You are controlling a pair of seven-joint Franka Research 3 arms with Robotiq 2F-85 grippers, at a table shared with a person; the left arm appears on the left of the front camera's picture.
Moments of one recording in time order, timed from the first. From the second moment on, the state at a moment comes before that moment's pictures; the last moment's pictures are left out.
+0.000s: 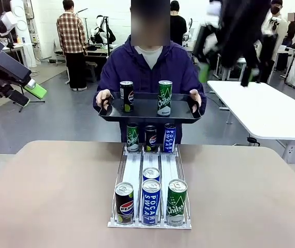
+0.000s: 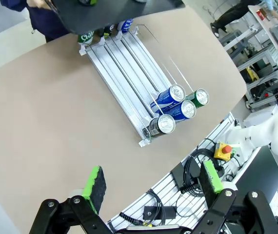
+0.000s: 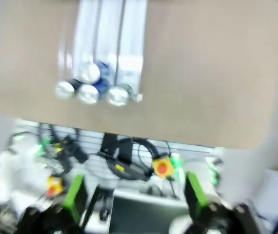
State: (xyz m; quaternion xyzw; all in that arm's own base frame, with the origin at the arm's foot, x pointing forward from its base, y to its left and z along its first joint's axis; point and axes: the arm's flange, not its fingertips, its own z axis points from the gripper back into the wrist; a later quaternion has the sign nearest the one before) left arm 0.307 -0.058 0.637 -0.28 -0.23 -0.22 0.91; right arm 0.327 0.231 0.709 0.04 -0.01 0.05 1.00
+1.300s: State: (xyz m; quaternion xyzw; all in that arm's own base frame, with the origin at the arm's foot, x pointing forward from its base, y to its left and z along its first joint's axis) left arm 0.307 -0.058 0.637 -0.28 -0.23 -0.22 0.91; right arm 0.328 0.219 0.685 0.04 -0.02 0.04 1.00
